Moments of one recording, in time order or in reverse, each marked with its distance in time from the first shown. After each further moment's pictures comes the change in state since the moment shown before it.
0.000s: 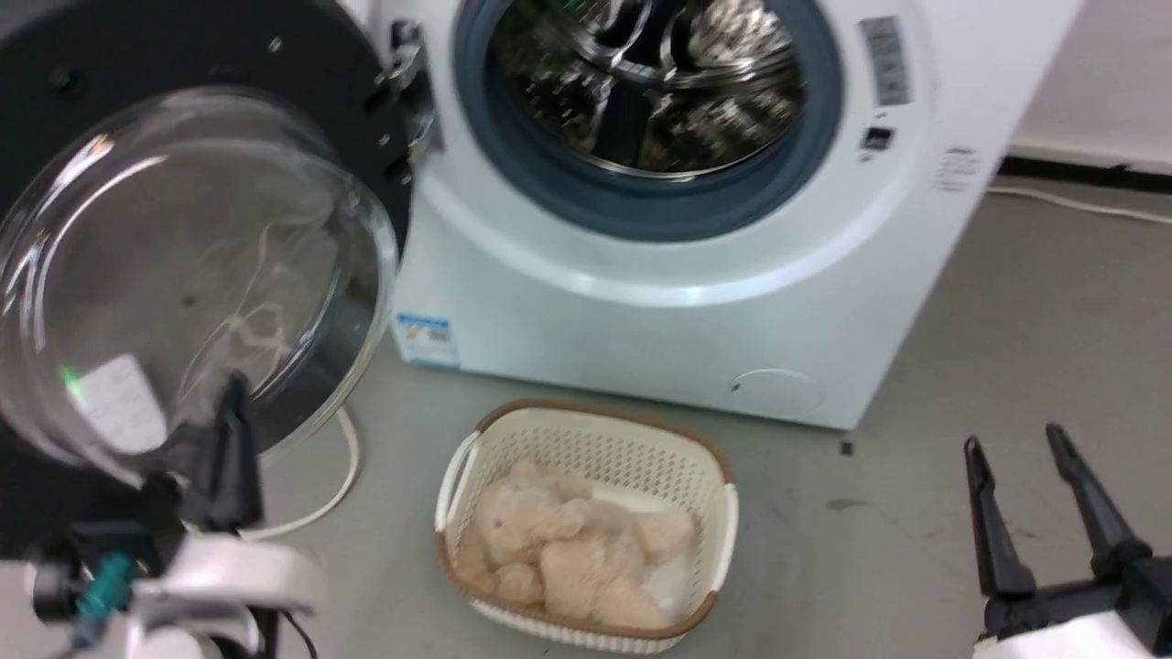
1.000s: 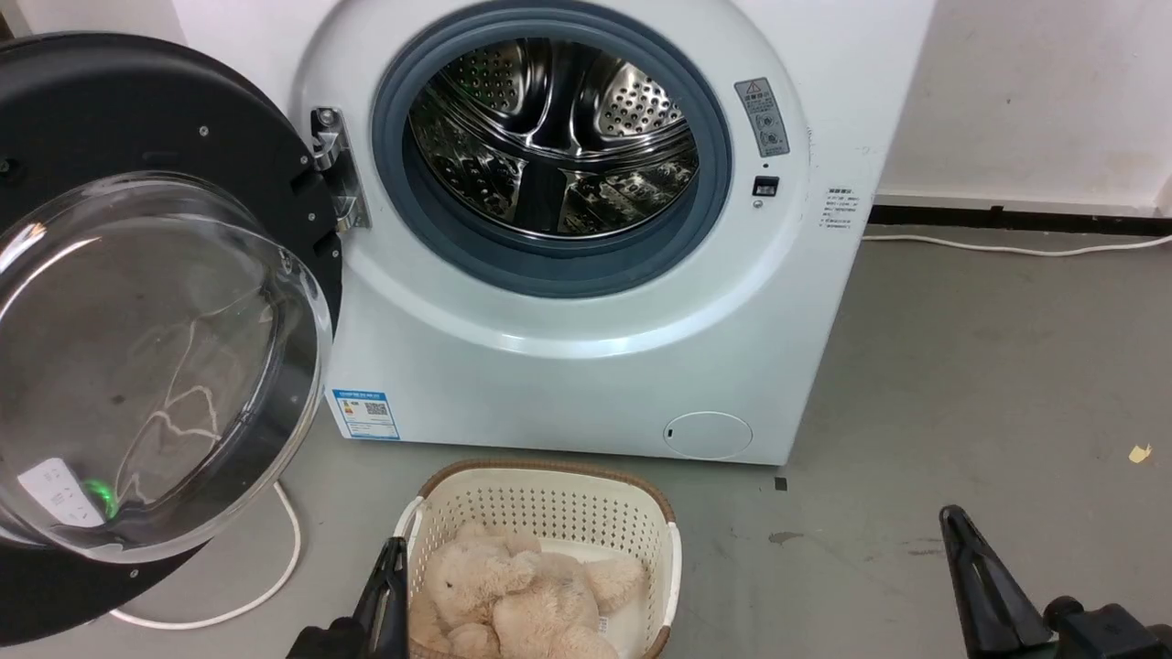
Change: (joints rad) left arm 0.212 -0.119 -0.219 0.007 0.151 0.126 0.003; right arm 0.097 0.023 0.068 0.043 -0.005 0.000 0.002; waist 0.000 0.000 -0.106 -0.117
